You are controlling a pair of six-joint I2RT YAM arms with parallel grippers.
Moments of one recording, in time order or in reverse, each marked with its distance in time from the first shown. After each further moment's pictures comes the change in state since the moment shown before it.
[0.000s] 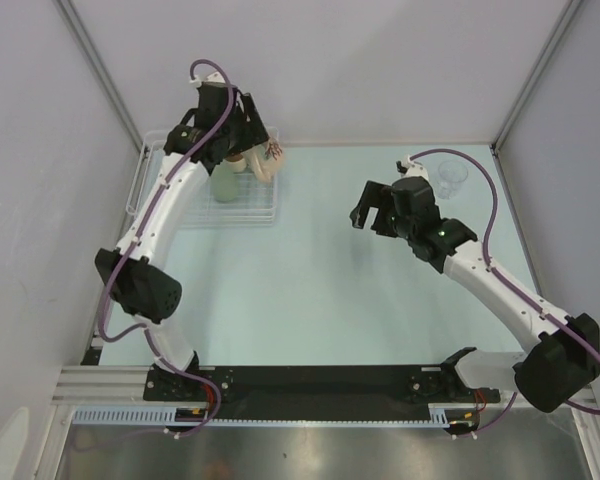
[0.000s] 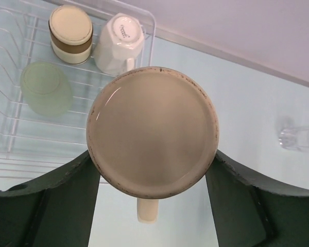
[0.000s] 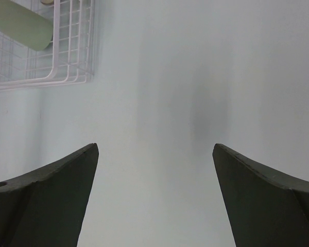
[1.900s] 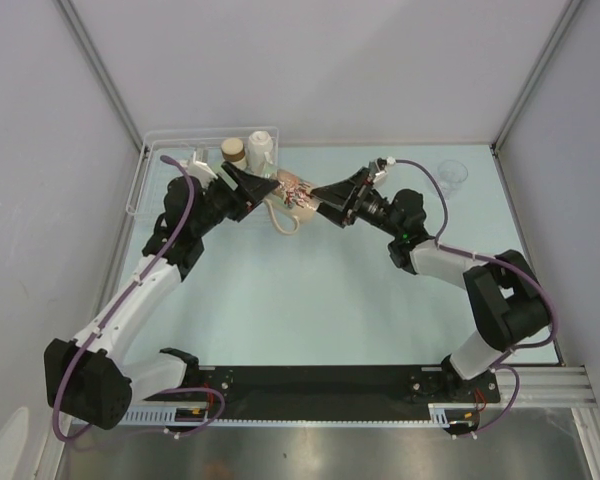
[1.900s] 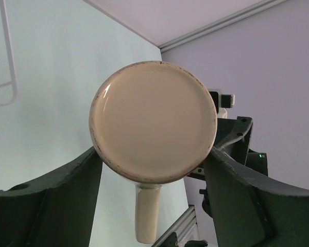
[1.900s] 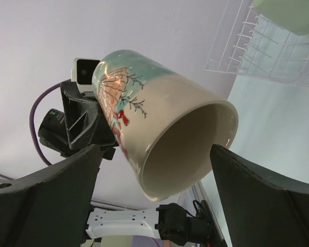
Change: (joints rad) left arm 0.023 -0.674 -1.092 0.826 0.502 -0.436; right arm -0.072 0.350 -0.253 1.350 -0.719 0.785
